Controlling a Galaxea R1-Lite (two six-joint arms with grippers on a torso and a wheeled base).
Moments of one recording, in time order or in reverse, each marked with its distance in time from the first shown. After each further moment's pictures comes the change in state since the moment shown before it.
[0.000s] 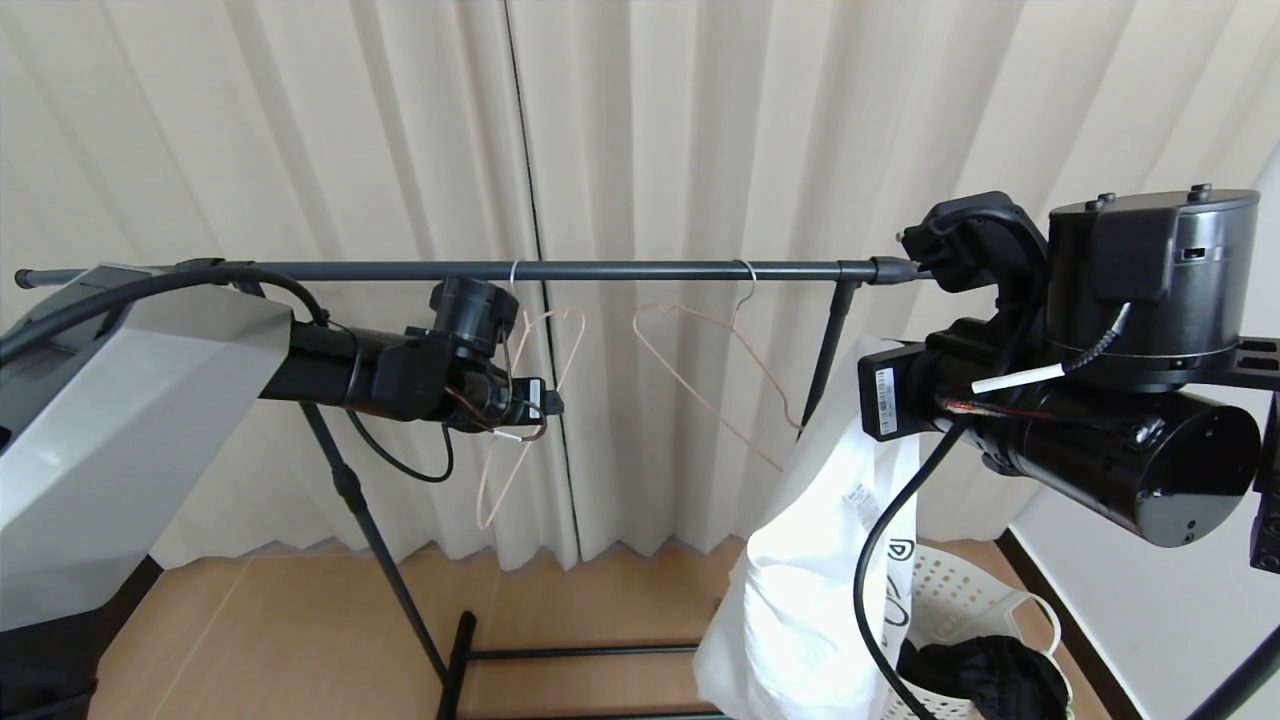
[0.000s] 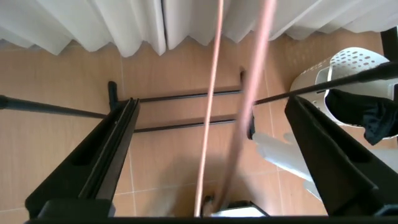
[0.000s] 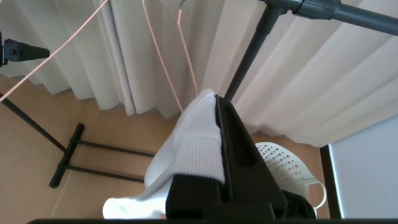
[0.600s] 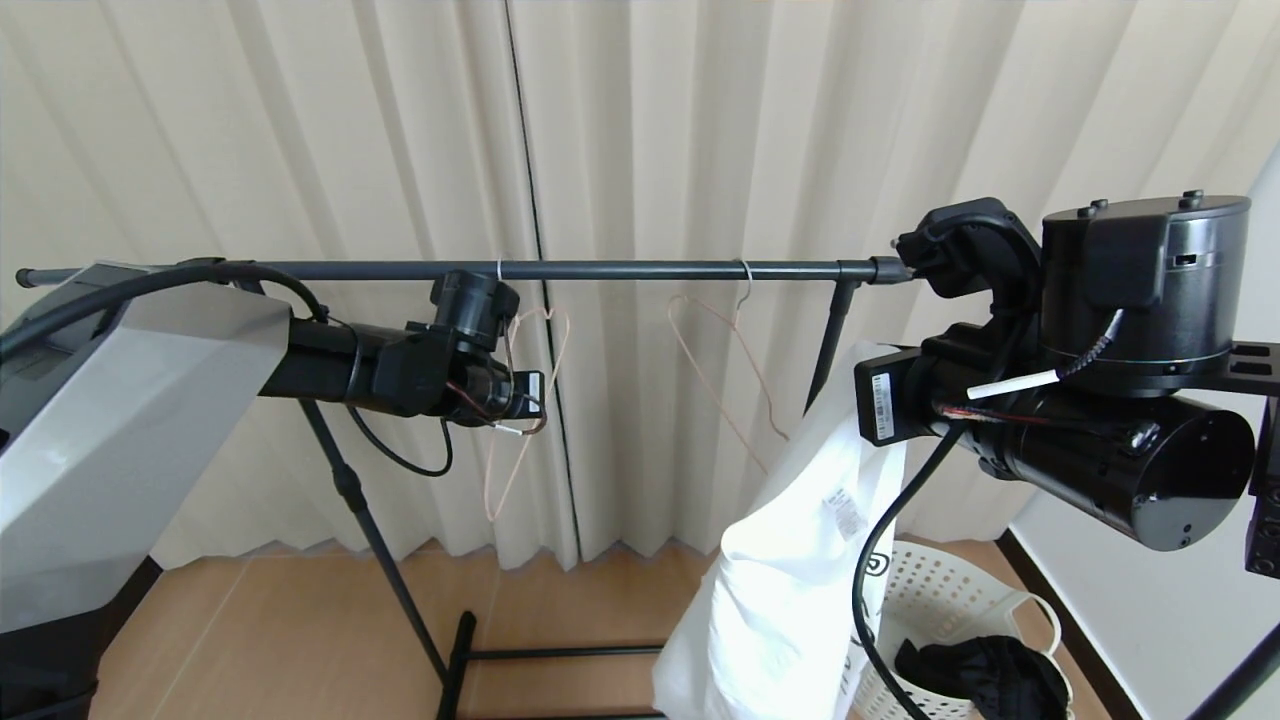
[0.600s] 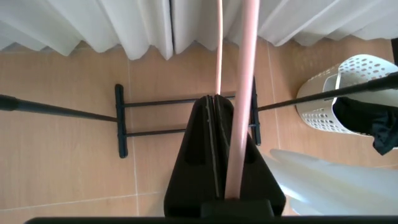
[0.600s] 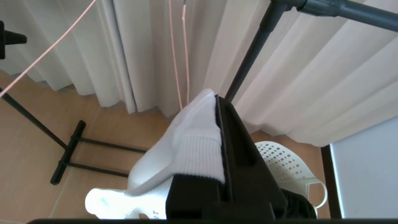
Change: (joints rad) left arm -0.004 -0.008 -0.015 0.001 0.039 -0.001; right arm 0.001 0.002 0.006 0.000 0.008 0.000
